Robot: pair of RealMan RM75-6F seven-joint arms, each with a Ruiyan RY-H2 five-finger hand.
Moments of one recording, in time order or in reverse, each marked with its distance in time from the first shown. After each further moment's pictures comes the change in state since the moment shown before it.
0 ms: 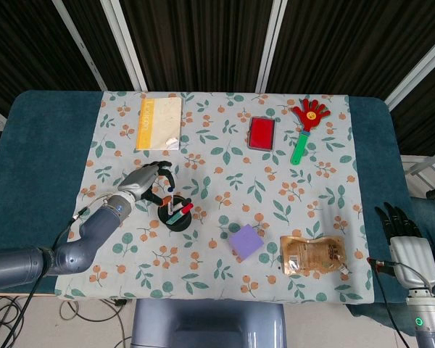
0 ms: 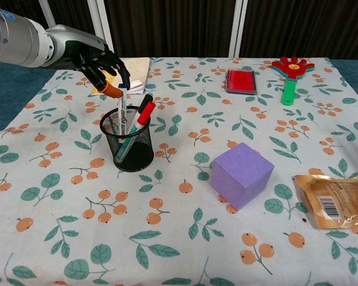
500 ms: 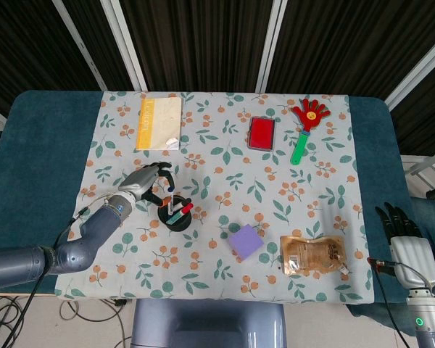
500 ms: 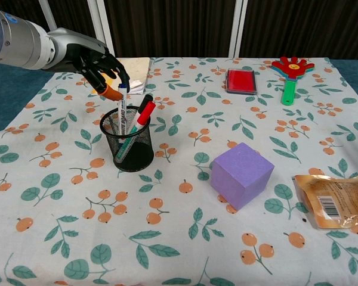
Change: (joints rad) left arm -0.007 -0.008 0.007 0.012 -0.015 -0.006 0.014; right arm -0.001 0.002 0.001 -0.002 0.001 0.001 0.004
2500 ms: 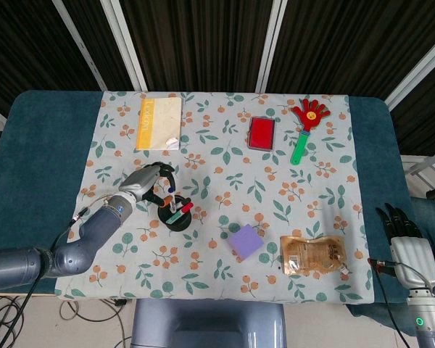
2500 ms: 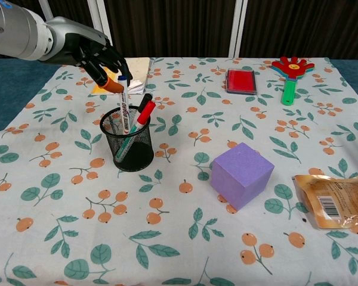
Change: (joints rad) left arm -0.016 0.062 -0.019 -0.091 -0.041 0.022 0.023; right arm 0.000 0.001 0.000 0.006 0.009 -0.009 0.009
